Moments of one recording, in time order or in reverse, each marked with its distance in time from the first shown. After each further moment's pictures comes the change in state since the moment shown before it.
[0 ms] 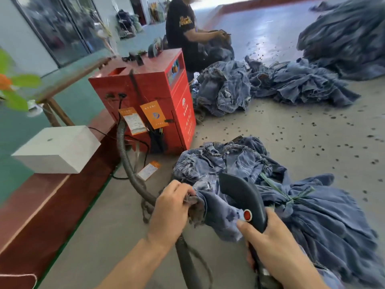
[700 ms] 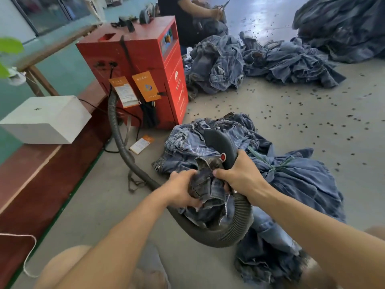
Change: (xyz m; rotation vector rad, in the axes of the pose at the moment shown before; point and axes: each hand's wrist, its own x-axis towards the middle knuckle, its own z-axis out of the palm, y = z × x) left_hand -0.019 -0.019 0.039 0.052 -0.814 -0.290; right_hand 0.043 -0.004 0.011 -0.100 -0.027 -0.118
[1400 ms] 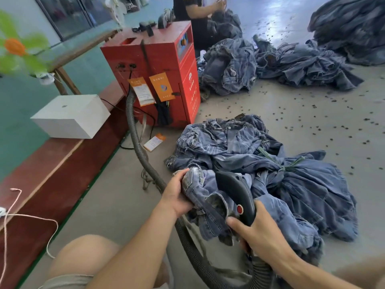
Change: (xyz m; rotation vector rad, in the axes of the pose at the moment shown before) left_hand -0.036 -0.009 0.034 -1.958 -0.145 -0.211; right_hand -0.118 0.074 0.022 0.026 -0.069 0.073
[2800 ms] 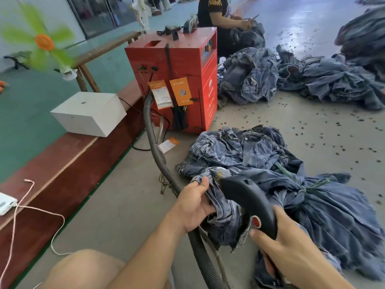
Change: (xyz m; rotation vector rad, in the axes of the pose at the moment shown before) left_hand -0.019 0.009 0.020 0.180 0.007 0.254; right_hand -0.001 -0.073 -0.021 -0.280 -0.107 -0.052
